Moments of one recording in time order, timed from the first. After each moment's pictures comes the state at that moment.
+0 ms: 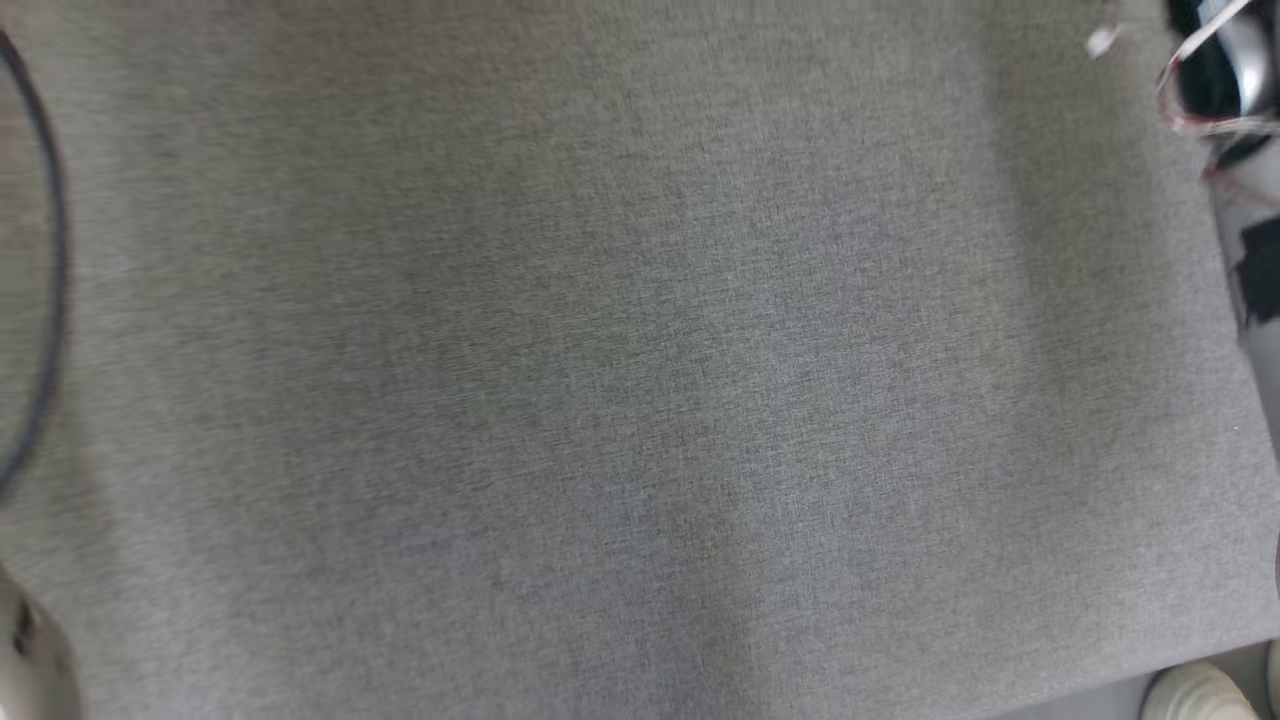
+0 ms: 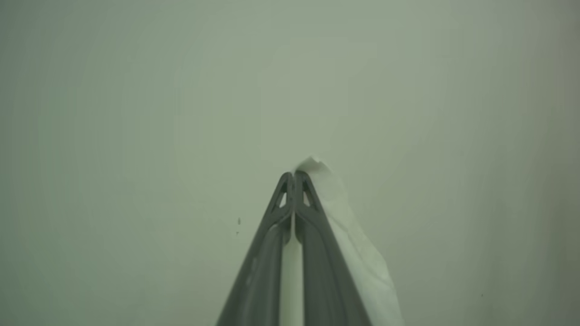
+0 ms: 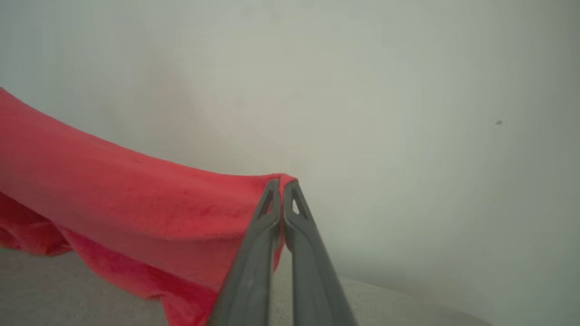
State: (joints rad) left arm -1.17 0.32 0.03 -0.04 -0.53 -0.13 -0.26; right arm -1.24 -0.32 0.31 0.50 0.25 0.13 -0.15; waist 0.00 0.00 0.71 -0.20
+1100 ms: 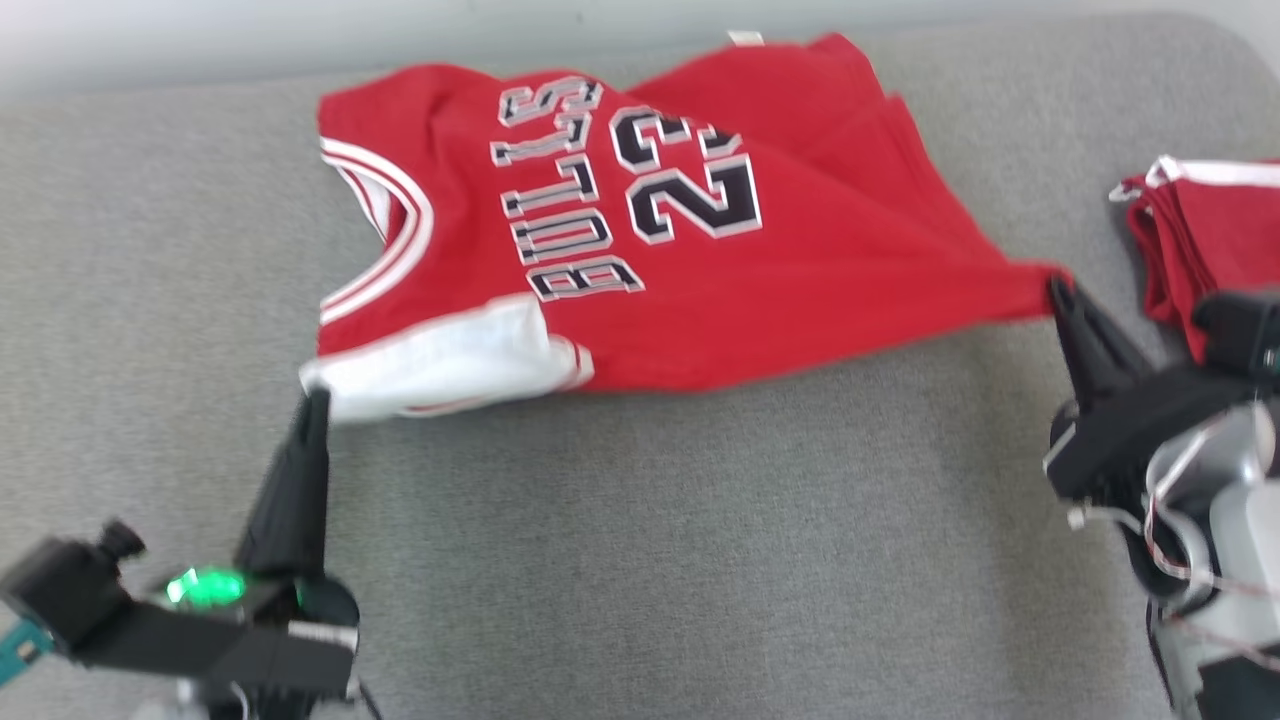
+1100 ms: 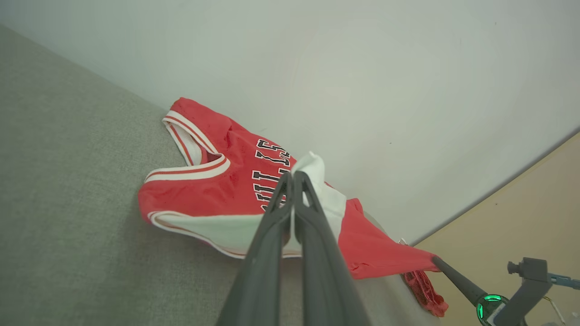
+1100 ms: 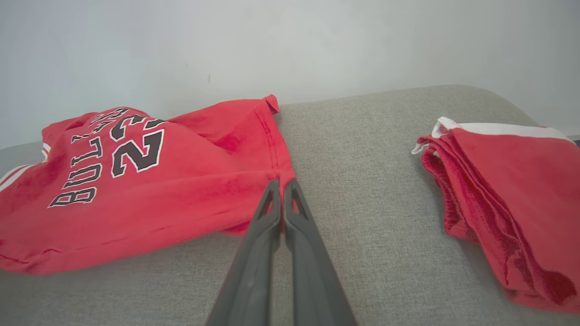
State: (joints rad) left arm -0.20 0.31 -0.21 -0.10 -1.00 -0.13 -0.18; right arm -0.47 -0.29 0.06 0.25 0.45 0.13 0.20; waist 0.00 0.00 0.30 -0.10
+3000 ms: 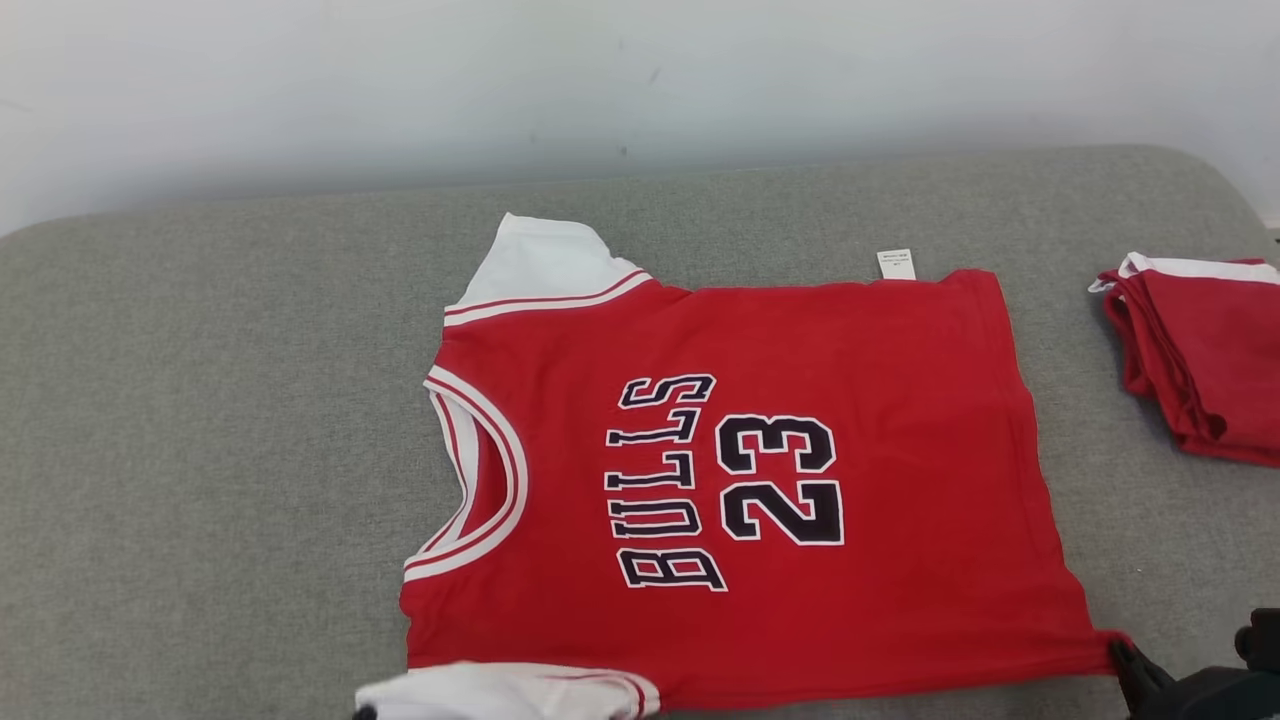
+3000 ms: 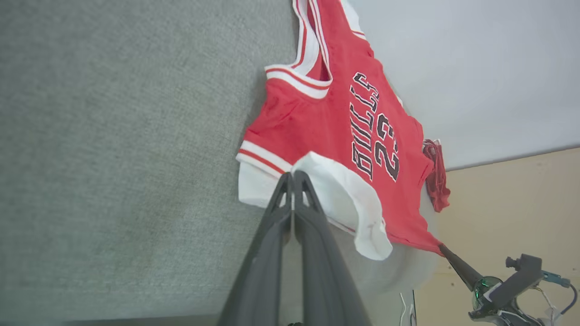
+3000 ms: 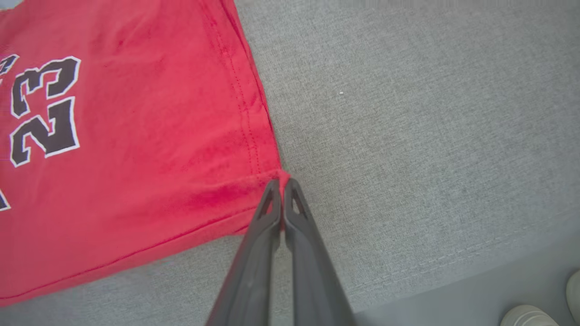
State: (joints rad) left arm 0.27 0.47 -0.26 -0.22 -1.27 0.00 0.10; right arm 0.10 -0.05 -0.30 -0.03 0.31 0.13 0.58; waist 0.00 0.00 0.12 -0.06
